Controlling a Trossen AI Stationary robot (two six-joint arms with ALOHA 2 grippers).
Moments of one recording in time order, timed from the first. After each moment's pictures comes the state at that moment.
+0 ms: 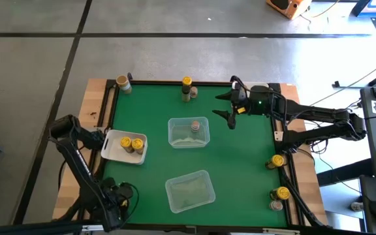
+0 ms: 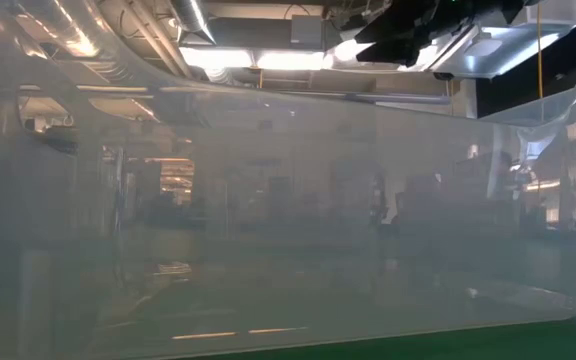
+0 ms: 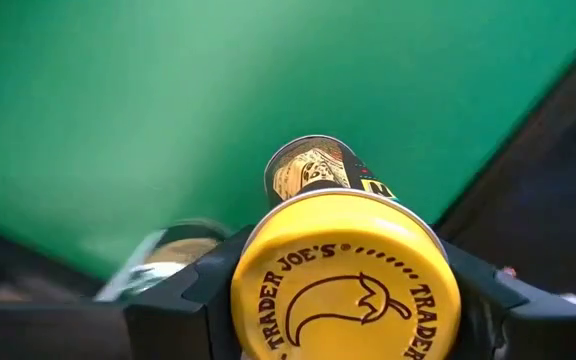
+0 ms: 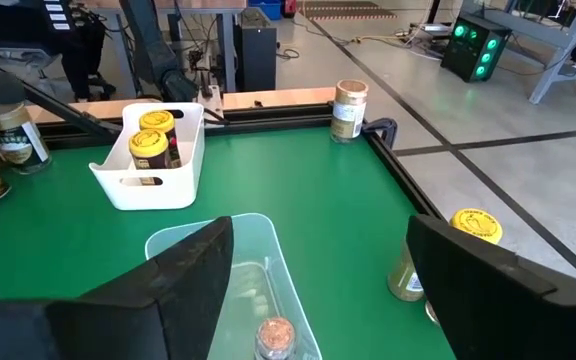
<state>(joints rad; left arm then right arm) -1.01 1.70 1.26 -1.06 -0.03 -1.63 -0.25 1.08 0.88 -0.08 -0.04 -0.06</state>
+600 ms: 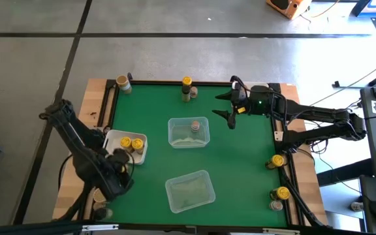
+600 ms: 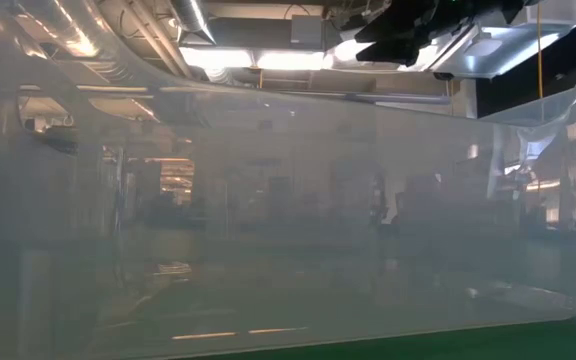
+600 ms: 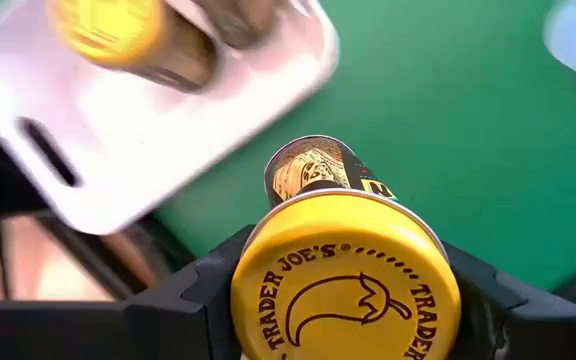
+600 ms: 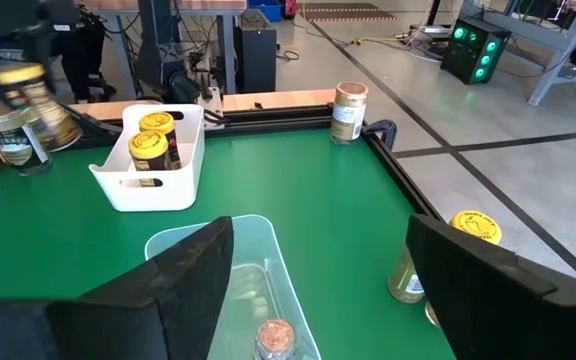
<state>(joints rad) -0.84 1.45 1.33 -1.51 -0.19 -1.71 -0.25 1.08 0.88 -0.07 -0.04 -0.06</state>
